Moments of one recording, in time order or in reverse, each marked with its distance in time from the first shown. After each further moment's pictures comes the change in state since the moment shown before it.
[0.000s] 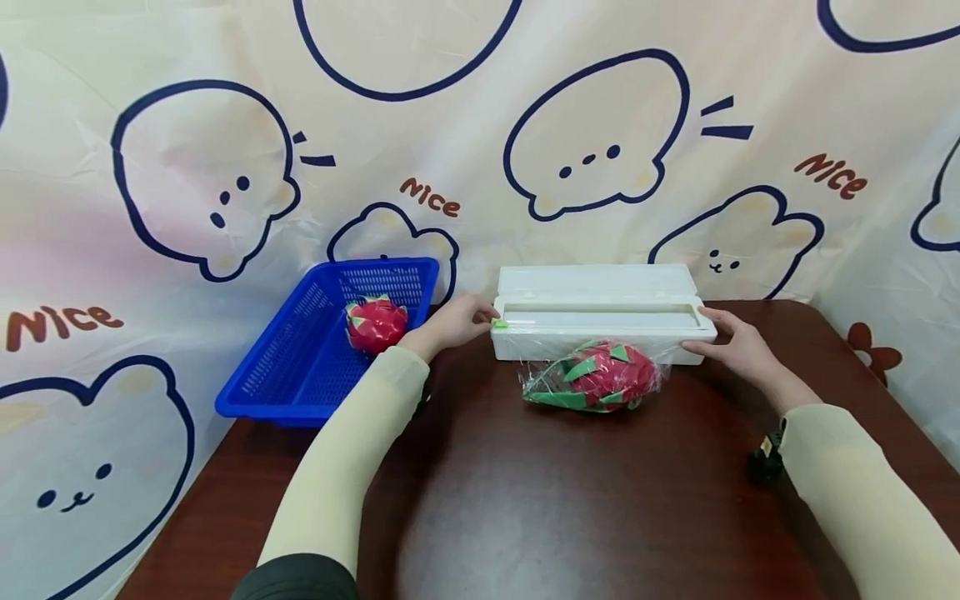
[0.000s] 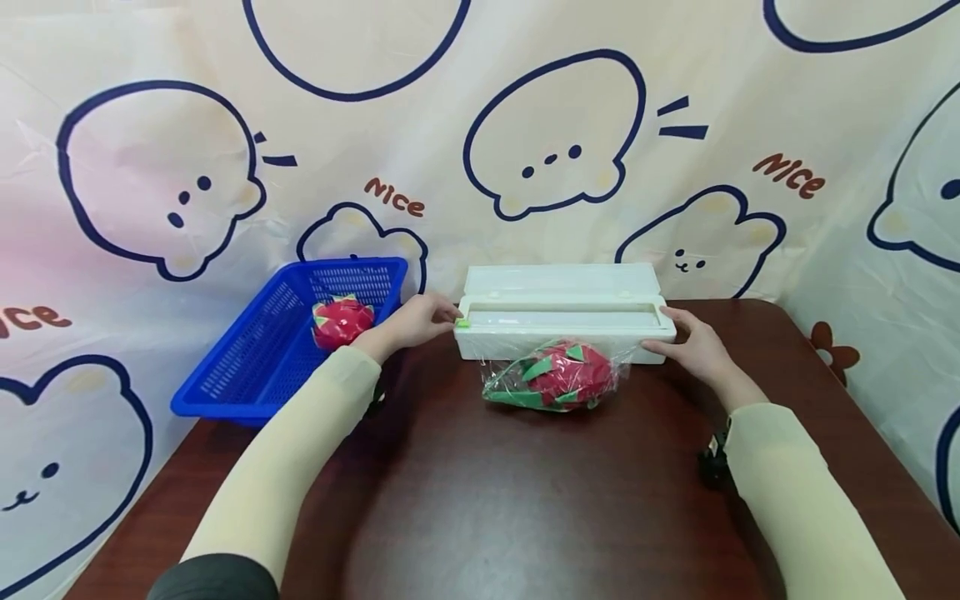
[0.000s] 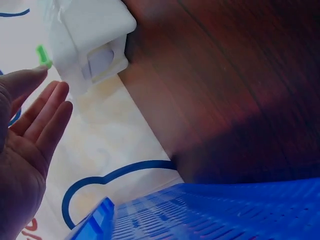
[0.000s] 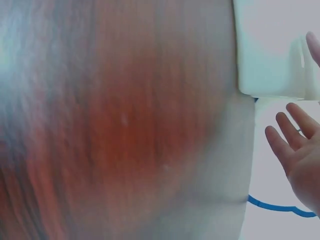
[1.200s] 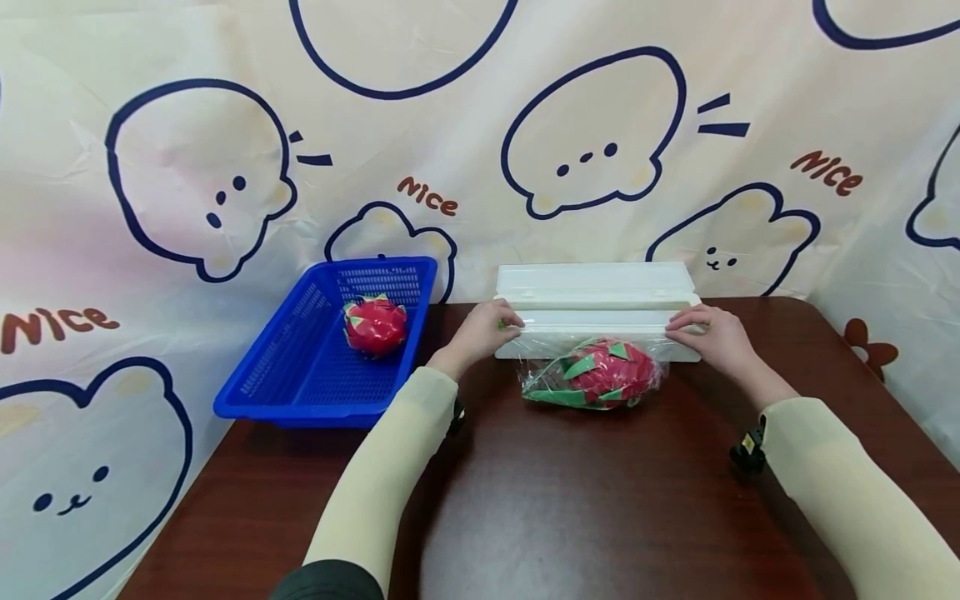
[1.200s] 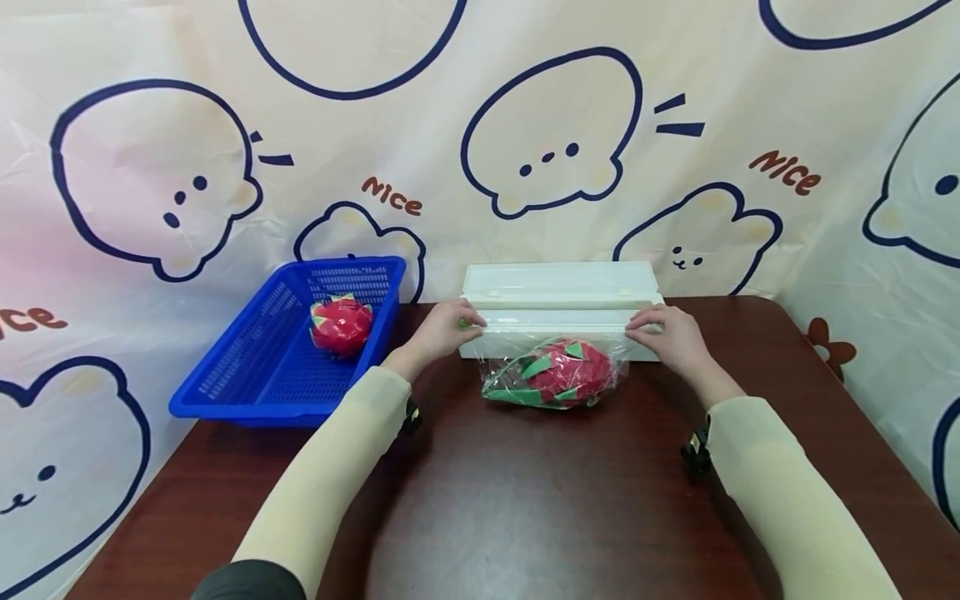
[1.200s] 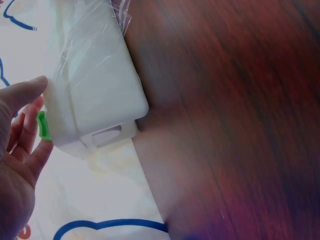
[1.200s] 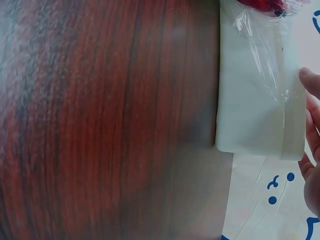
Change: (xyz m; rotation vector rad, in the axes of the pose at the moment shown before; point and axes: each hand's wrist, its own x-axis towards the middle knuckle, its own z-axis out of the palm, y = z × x) left_hand 0.014 0.020 0.045 -0.001 0.175 0.037; right_hand -0.003 -0.036 0.019 -0.193 0.113 -0.199
